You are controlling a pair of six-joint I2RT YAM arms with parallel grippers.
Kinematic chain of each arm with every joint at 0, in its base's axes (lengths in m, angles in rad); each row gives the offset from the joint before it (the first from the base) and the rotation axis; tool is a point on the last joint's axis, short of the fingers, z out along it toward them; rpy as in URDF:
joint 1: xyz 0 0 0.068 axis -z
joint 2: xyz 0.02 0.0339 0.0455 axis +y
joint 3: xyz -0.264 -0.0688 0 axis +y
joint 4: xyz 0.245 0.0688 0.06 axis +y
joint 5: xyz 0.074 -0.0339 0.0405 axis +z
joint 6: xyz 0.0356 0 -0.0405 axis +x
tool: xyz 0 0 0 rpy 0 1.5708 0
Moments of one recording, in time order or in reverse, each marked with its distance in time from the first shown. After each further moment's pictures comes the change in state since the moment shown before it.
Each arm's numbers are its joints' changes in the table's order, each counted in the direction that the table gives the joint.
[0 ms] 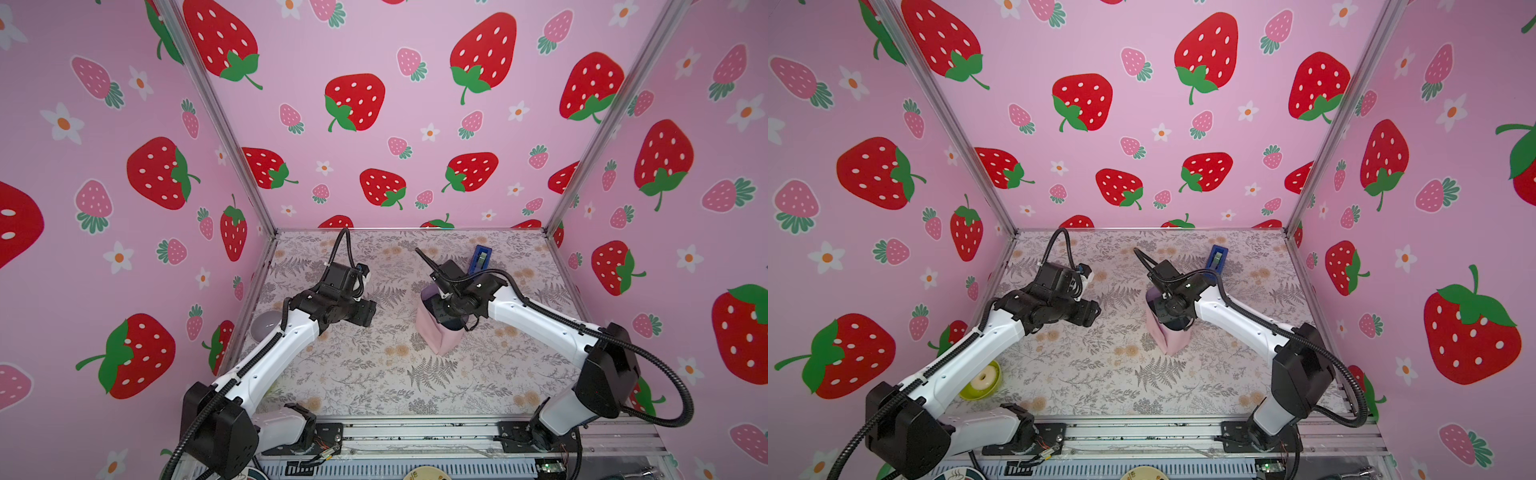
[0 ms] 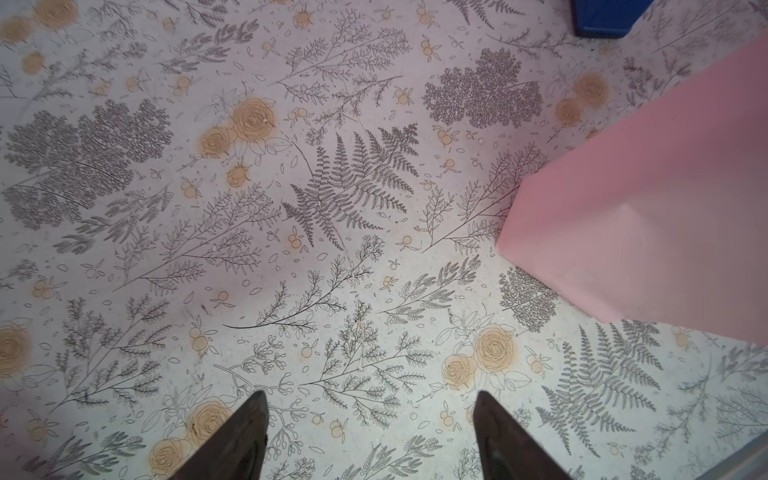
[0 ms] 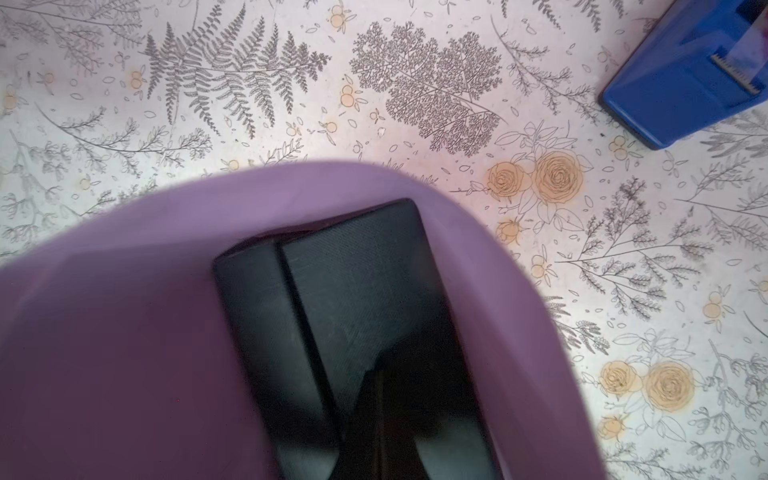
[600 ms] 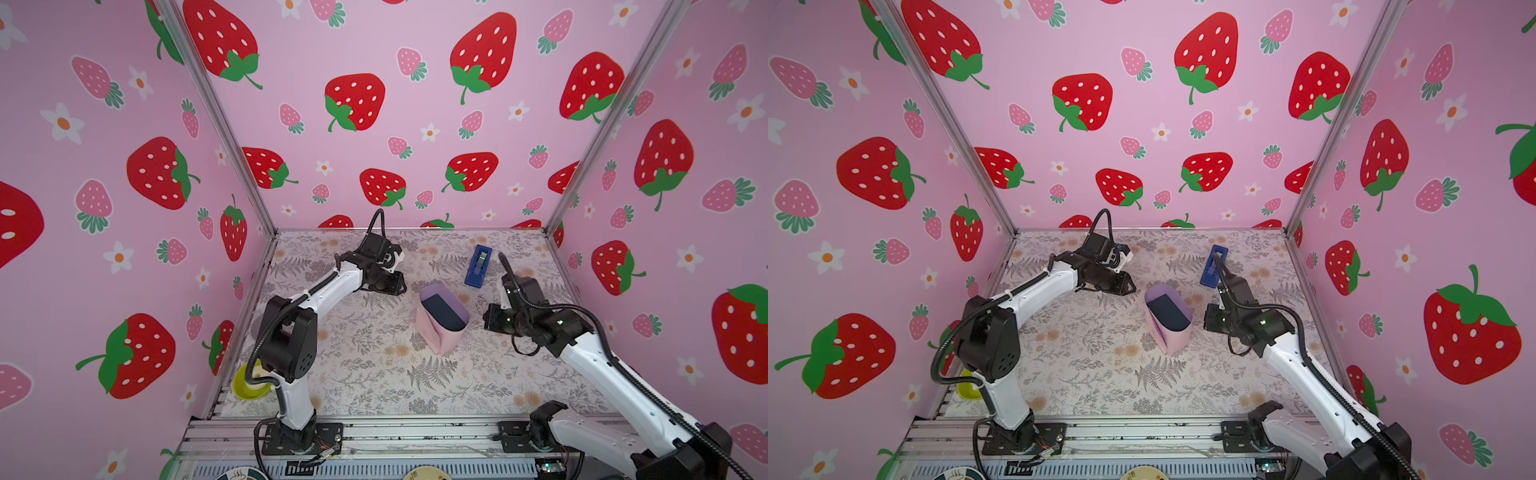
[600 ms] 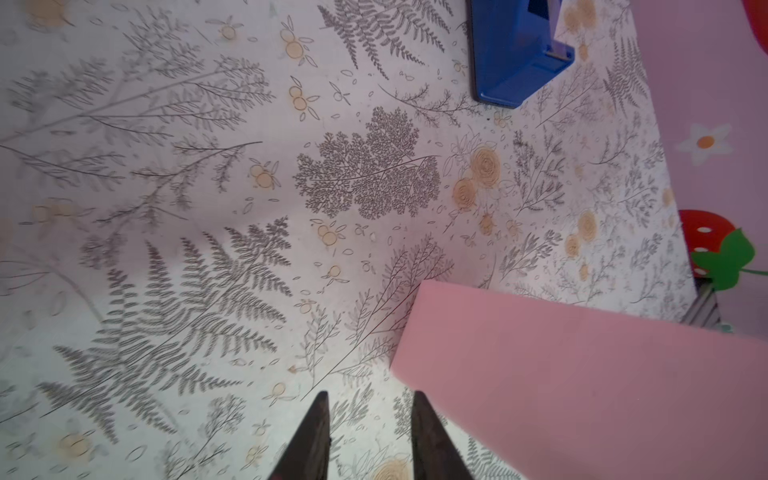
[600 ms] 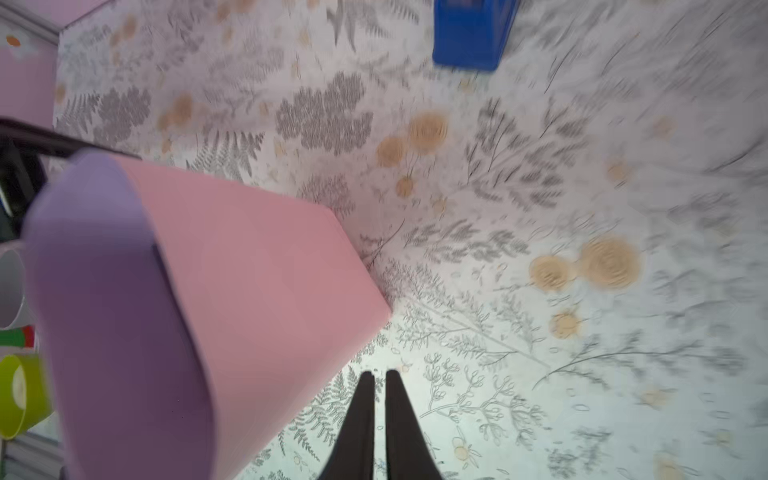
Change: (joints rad) left arm 0.034 0.632 -0.484 -0.049 -0.358 -0.119; right arm 0.291 -0.559 0.554 -0.180 0.247 0.180
